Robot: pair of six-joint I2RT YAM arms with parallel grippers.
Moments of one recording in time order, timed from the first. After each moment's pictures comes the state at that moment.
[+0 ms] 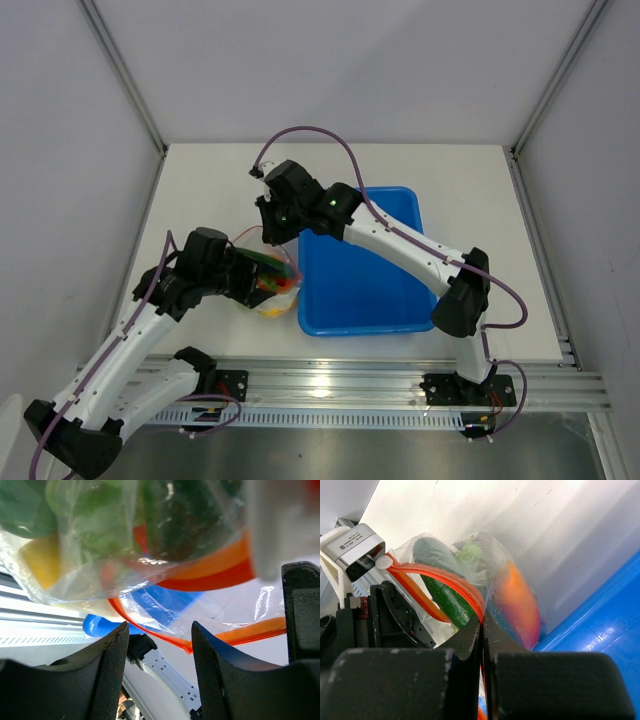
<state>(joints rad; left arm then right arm) -0.46 0.83 0.87 -0.92 0.23 -1.65 1.01 1.98 2.08 -0.79 -0.07 0.41</state>
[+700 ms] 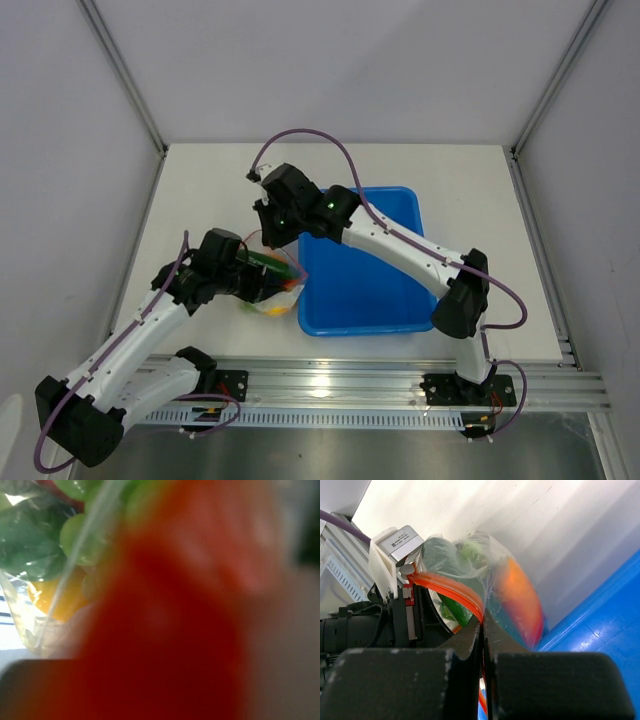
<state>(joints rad) -0.49 0.91 0.80 -0.83 0.25 -1.70 1.02 1.98 2.08 -0.80 -0.05 0.39</state>
